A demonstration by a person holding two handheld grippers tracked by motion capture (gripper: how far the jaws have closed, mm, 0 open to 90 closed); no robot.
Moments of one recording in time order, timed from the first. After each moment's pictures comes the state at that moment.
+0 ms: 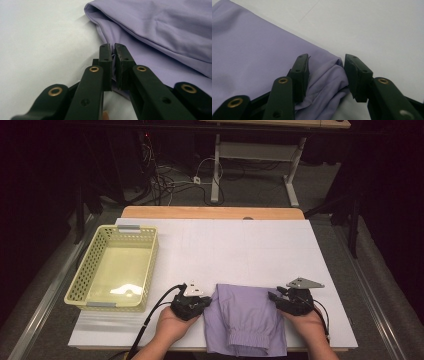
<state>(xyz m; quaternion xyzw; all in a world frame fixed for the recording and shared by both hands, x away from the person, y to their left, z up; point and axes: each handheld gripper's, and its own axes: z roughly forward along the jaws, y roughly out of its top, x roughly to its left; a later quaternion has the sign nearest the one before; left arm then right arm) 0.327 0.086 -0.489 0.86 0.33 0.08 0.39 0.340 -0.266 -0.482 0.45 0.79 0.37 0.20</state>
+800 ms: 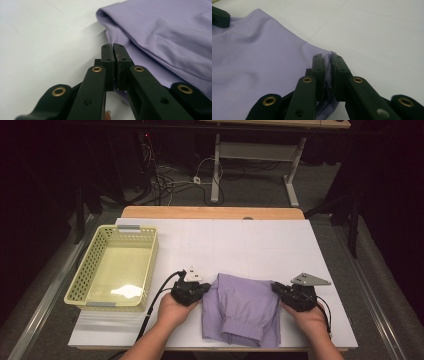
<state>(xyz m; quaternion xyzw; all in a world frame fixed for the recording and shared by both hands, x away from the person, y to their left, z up) 0.369 0.088 -0.471 0.84 0.35 0.11 0.39 0.346 -0.270 -0.466 0.42 0.78 0.42 0.21</state>
